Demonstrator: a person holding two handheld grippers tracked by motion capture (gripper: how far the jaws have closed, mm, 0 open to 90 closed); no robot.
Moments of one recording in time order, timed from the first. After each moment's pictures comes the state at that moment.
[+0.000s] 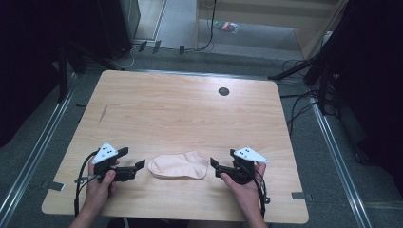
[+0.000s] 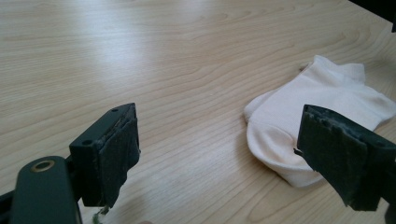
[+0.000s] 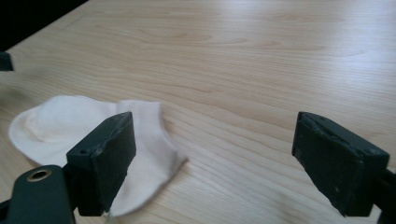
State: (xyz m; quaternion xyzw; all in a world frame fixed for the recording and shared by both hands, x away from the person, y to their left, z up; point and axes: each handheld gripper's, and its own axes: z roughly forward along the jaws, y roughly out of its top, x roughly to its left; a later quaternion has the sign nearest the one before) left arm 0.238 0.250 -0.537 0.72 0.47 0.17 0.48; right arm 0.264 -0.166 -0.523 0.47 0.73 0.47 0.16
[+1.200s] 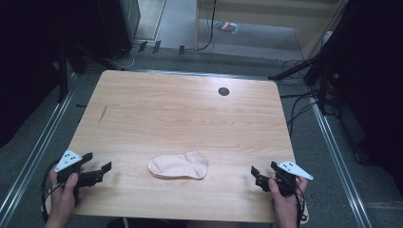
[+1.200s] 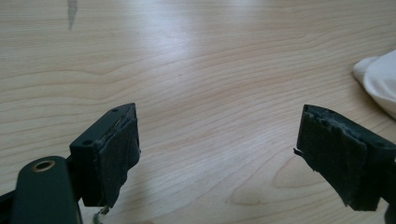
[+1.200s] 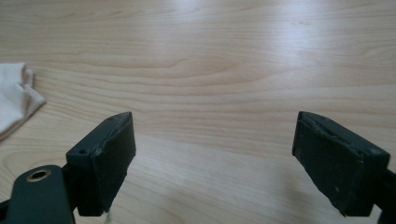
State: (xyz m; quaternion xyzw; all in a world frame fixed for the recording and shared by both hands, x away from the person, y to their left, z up) left arm 0.211 0.335 -0.549 0.70 0.53 0.23 0.42; right arm 0.241 -0.284 -0.544 0.55 0.69 0.43 0.21
